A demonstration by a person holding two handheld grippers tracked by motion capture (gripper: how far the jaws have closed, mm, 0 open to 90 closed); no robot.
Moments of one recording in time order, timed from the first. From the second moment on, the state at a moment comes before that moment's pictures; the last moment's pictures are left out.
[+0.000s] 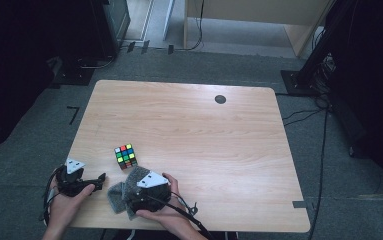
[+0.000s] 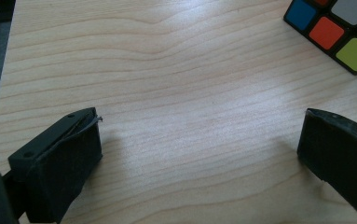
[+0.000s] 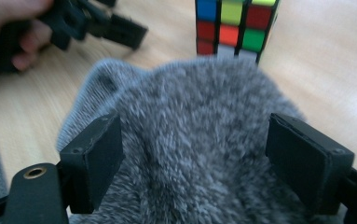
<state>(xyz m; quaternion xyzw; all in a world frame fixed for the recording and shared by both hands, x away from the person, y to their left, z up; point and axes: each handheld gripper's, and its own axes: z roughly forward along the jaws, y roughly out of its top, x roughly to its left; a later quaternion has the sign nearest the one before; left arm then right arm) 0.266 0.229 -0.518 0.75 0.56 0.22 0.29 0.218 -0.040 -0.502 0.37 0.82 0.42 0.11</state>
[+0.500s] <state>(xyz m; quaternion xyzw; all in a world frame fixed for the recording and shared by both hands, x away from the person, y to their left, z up) 0.267 0.228 -0.518 0.75 0.56 0.22 0.29 0.209 -0.040 -0.520 0.32 0.84 0.40 0.17</state>
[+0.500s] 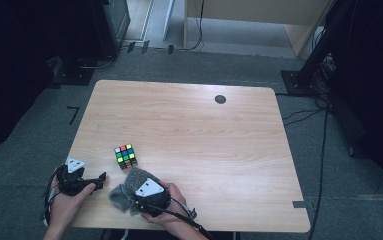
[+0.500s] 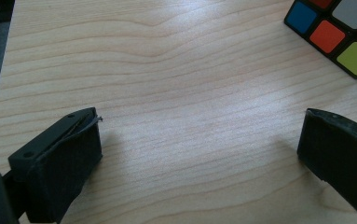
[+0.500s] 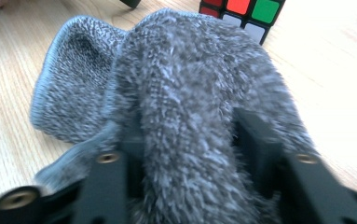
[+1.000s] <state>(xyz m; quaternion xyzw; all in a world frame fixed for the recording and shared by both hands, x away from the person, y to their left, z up) 0.268 0.216 -0.510 0.76 0.52 0.19 0.34 0.208 -0.158 -0.470 0.37 0.79 0.44 0.20</state>
